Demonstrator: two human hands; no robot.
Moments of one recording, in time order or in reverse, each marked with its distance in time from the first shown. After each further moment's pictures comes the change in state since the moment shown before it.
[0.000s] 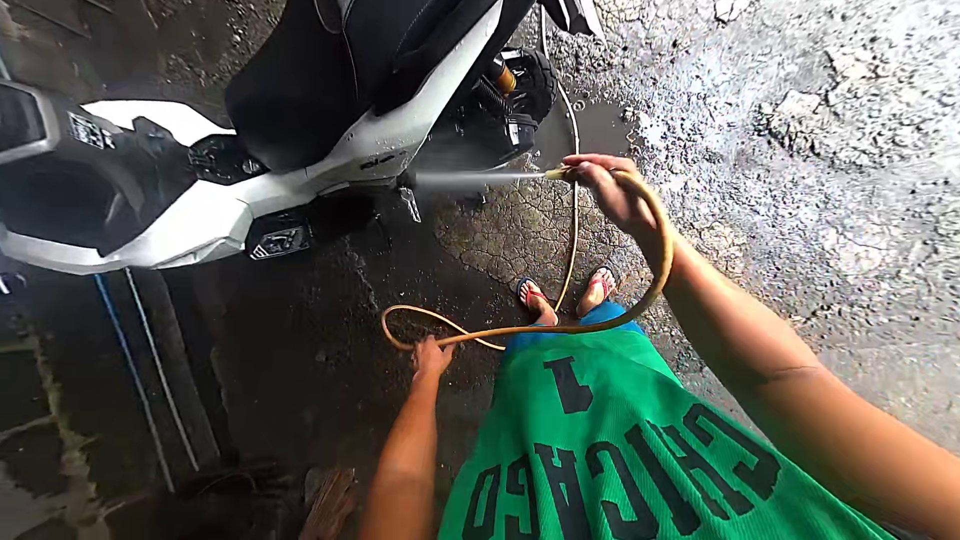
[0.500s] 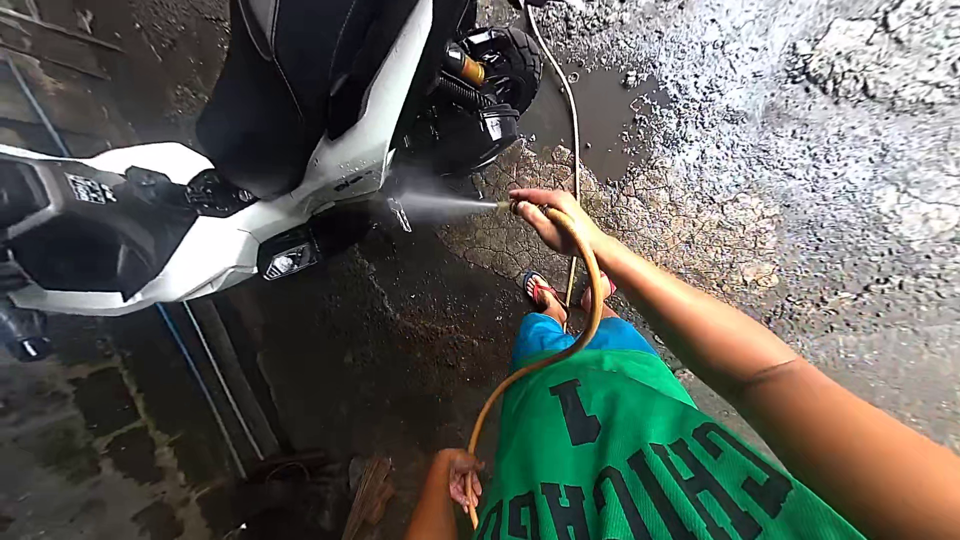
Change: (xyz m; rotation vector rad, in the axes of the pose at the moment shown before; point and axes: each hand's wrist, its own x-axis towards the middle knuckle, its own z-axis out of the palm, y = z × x) left_hand -0.125 -0.013 0.085 -0.290 -0.873 -0.594; right_hand 0.001 0.057 0.012 -0.127 -0.147 -0.013
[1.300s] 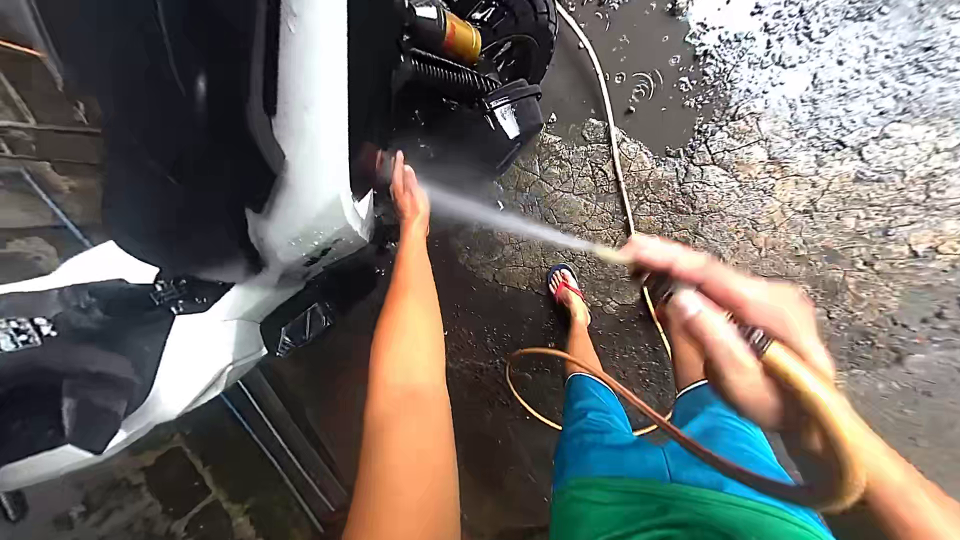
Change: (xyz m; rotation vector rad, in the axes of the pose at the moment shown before) left_hand -0.175 0.509 -0.367 -0.217 0.981 1.657; right_hand -0.036 0.042 0.052 0.071 0.368 0.055
